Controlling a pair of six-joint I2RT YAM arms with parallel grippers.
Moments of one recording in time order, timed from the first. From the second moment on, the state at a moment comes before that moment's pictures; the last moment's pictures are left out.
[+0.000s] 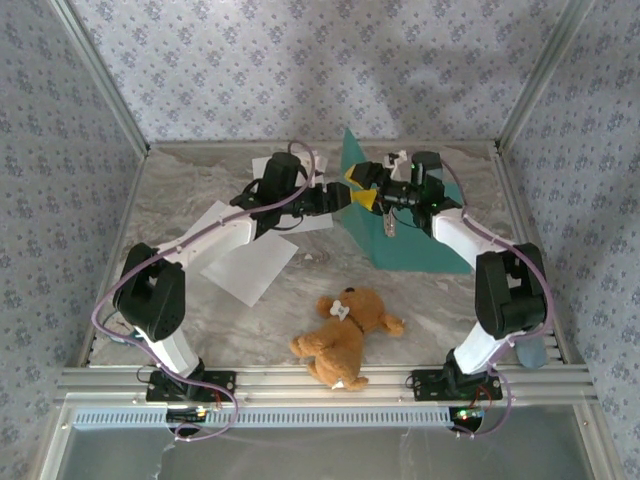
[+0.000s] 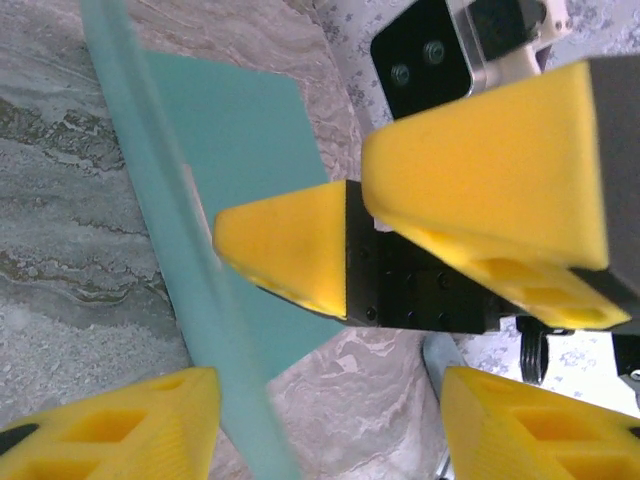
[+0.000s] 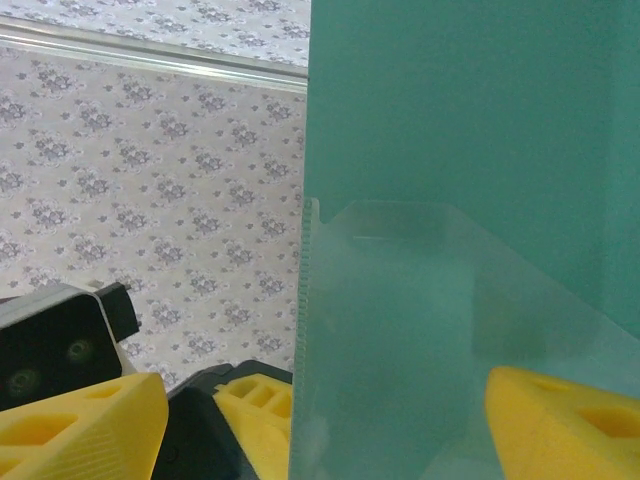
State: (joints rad) left arm -0.63 1.70 1.32 -0.08 0.50 -0.75; right arm 0.25 1.65 1.08 0.22 -0.82 1.09
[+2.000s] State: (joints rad) left arm -0.39 1.74 0.93 -0.06 0.48 -0.61; right arm 0.19 1.56 1.05 -0.14 -0.79 0.79
